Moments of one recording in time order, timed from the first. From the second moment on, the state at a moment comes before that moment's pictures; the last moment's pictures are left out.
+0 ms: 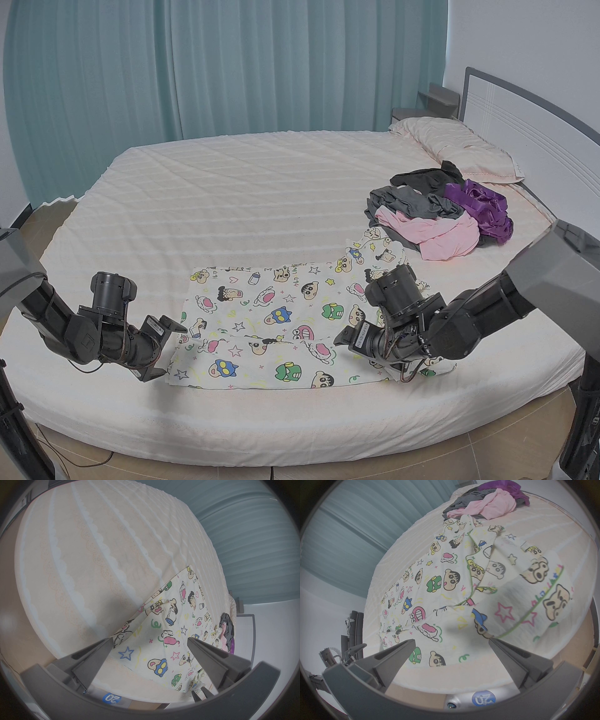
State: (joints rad) left arm -0.08 1.97 -0.67 -0.42 -0.19 -1.11; right arm 0.62 2.17 -1.11 -0.16 -0.10 0.93
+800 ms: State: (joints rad) left arm -0.08 1.97 -0.67 -0.42 -0.18 -1.11; right arm 0.59 2.34 -1.36 -0.13 -0.10 0.90
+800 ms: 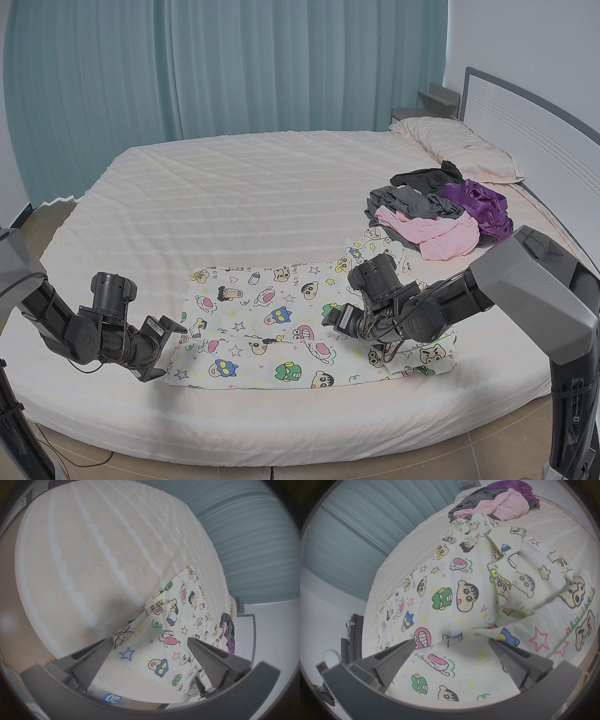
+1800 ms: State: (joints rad) left arm -0.08 1.98 -0.67 -0.42 -0.18 -1.11; right arm 0.57 2.18 -1.18 -0.14 -0.11 0.91
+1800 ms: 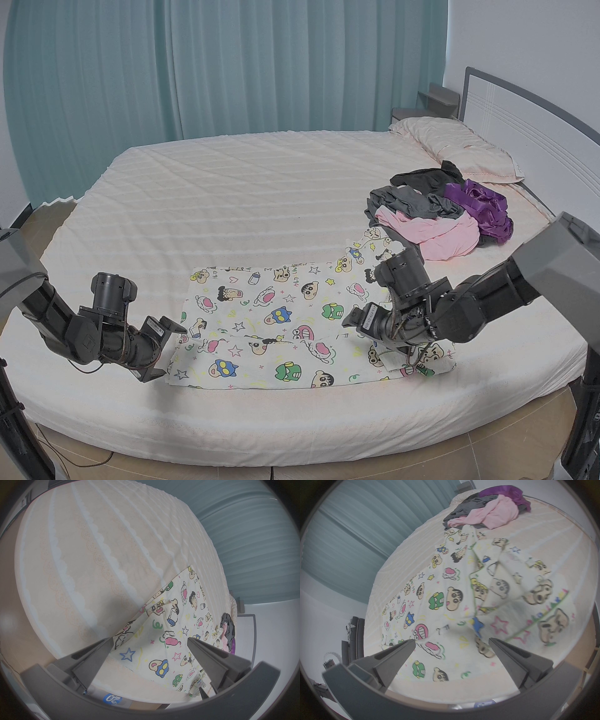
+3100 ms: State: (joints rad) left arm -0.08 1.97 -0.65 -0.42 -0.18 -1.11; right arm 0.37 1.99 -0.42 -0.91 -0.21 1.08
